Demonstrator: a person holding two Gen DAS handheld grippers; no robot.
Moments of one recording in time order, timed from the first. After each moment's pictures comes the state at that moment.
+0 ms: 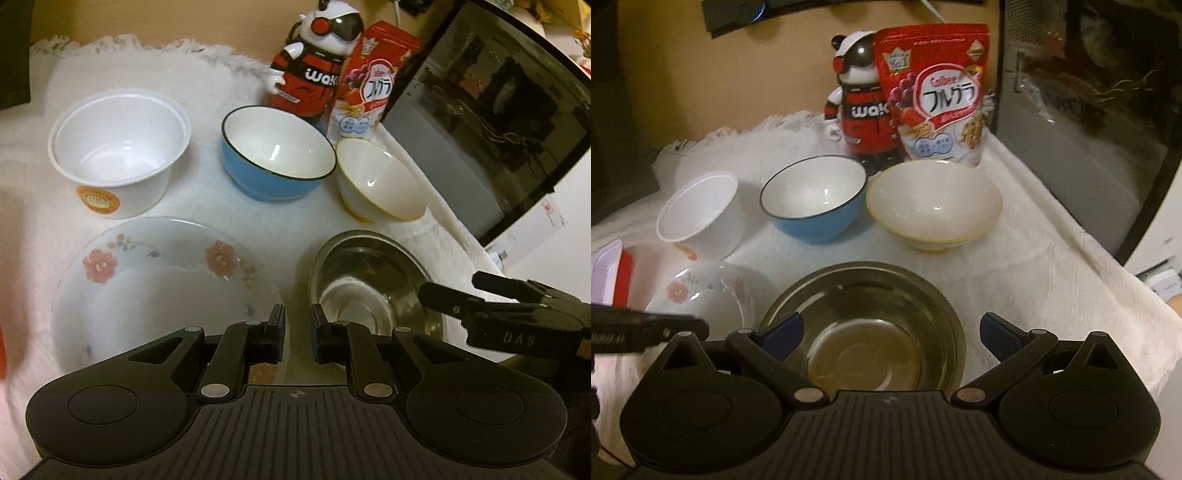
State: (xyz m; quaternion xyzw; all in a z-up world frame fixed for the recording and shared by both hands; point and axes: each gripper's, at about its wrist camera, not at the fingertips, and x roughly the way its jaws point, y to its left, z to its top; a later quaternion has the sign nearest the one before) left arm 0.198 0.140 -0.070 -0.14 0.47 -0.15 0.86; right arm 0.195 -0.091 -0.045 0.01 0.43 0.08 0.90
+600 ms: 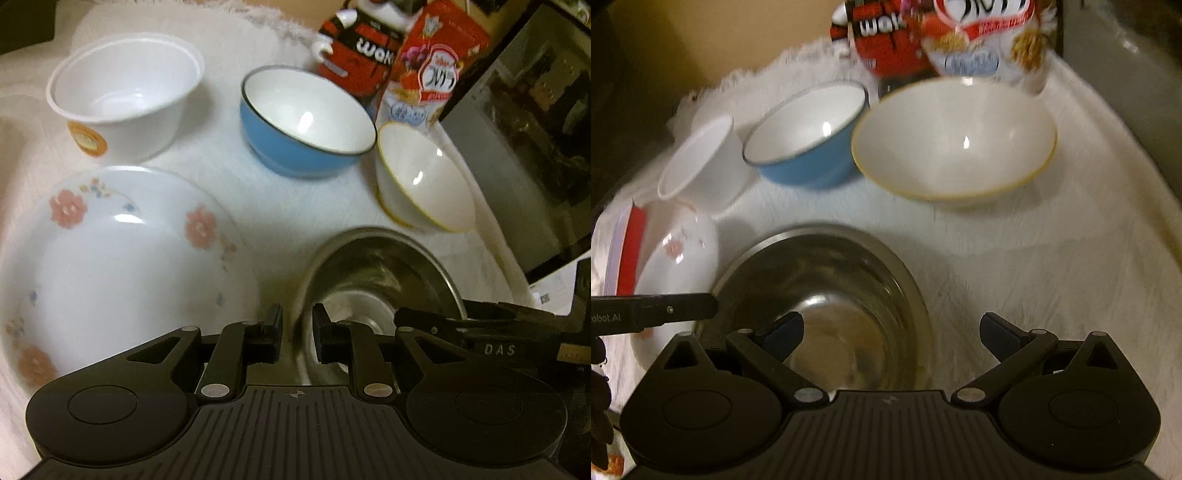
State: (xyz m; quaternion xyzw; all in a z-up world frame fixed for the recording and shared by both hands) left arm 0.224 0.085 -0.107 -0.18 0.51 -0.04 0.84; right arm 0.278 -0.148 -0.123 0.04 0.53 0.22 0.82
